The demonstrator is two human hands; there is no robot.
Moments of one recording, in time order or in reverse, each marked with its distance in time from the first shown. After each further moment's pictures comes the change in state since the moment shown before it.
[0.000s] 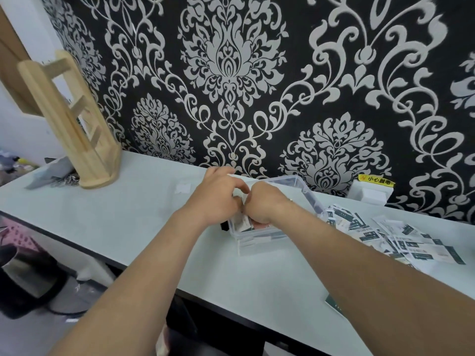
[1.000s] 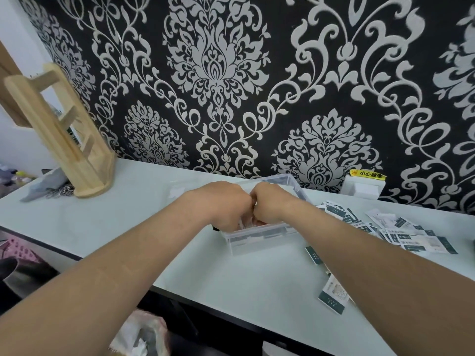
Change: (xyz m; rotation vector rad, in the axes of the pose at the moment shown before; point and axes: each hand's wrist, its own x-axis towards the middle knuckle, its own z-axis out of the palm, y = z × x) left_hand 0.015 0.034 -0.011 0.573 -0.523 0.319; right_hand -0.007 0.026 -0.017 -0.006 -0.070 -0.100
